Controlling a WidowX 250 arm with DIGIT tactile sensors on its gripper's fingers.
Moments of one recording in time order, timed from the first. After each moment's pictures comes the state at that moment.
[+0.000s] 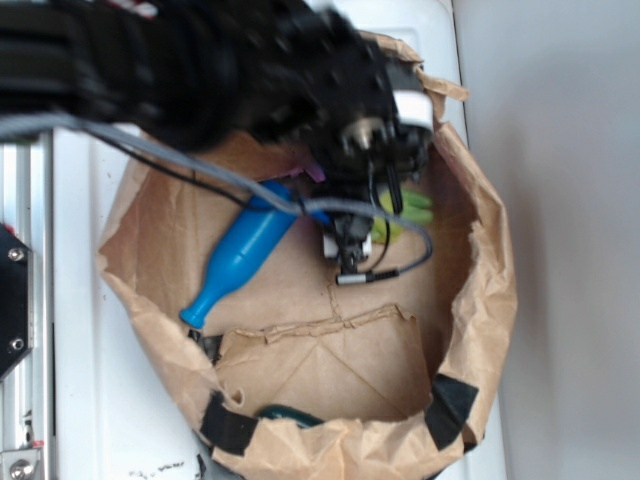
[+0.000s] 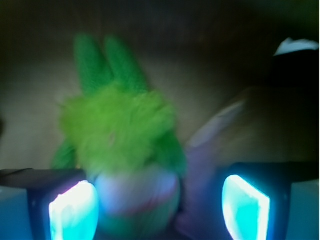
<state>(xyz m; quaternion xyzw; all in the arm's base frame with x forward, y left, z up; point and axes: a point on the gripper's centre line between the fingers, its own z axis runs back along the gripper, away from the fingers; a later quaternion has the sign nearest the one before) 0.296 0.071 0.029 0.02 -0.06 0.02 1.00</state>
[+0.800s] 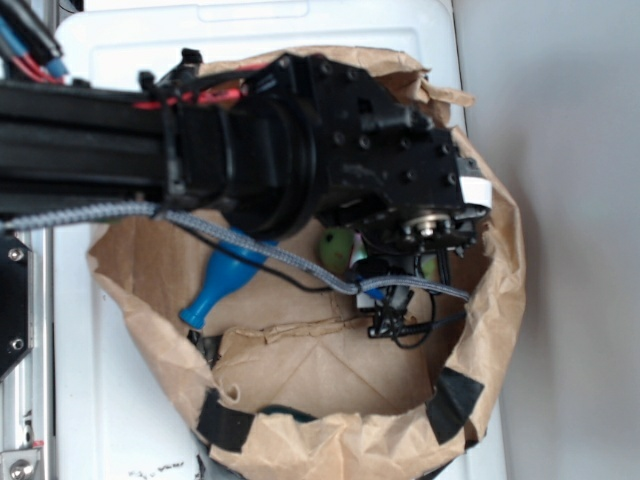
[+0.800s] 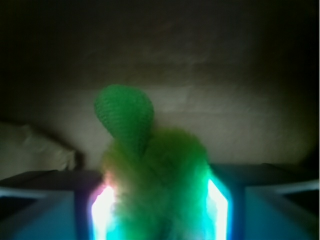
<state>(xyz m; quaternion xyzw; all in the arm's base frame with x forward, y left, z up) 0.311 0.037 0.044 -0.02 -0.05 0.02 1.00</state>
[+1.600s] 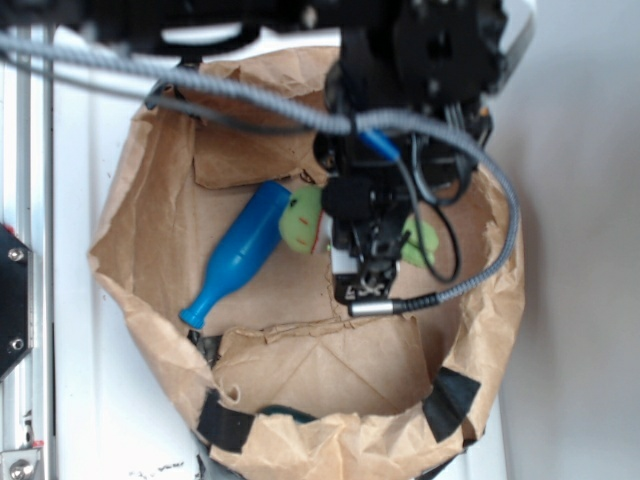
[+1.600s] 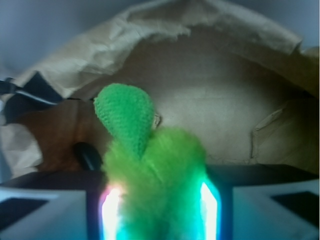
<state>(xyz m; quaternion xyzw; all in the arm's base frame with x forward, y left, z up) 0.283 0.038 0.151 -0.16 -0.04 0.02 0.99</state>
